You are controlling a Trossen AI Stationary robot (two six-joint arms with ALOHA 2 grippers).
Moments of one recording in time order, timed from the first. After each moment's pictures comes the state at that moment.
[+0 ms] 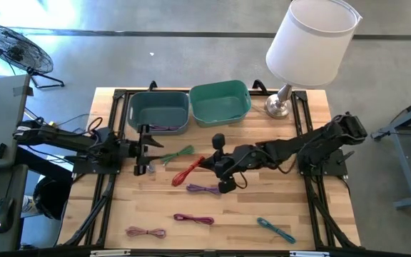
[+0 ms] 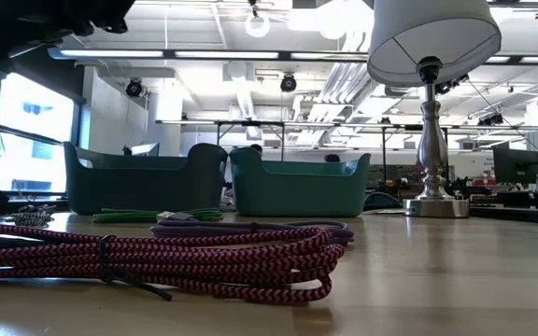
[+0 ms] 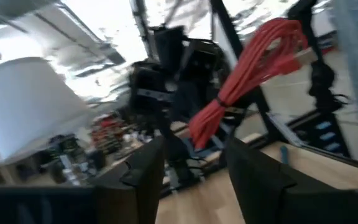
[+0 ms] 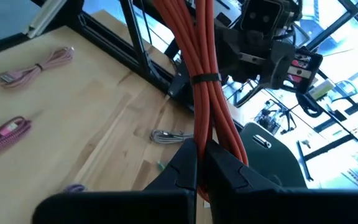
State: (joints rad) left arm -0.09 0.66 0.16 0.82 0.13 0.42; right arm 0.25 1.58 1.19 0.07 0.26 -0.54
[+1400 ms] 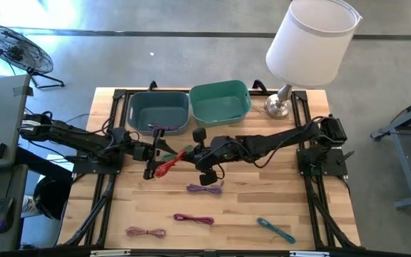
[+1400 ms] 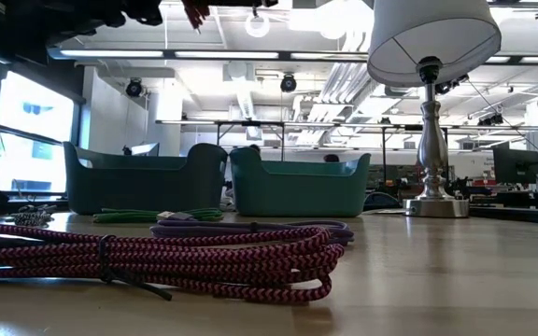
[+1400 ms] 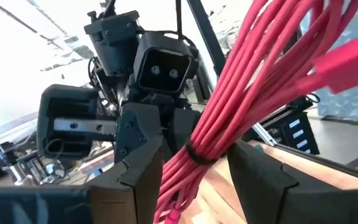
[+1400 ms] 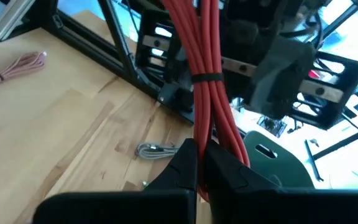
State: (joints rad) left arm -0.09 0.97 0.30 0.94 0.22 0.40; right arm 0.14 1.79 1.39 0.09 0.14 -0.52
